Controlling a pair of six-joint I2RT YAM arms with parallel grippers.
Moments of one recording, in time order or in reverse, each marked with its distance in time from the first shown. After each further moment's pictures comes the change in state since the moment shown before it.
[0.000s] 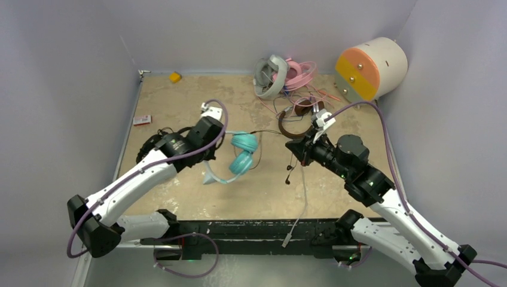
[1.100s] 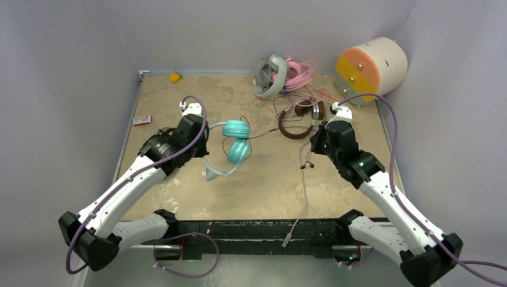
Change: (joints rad) left arm 0.151 -0.103 -0.074 0.077 0.076 -0.124; right arm -0.132 0.154 0.034 -0.194 0.351 0.247
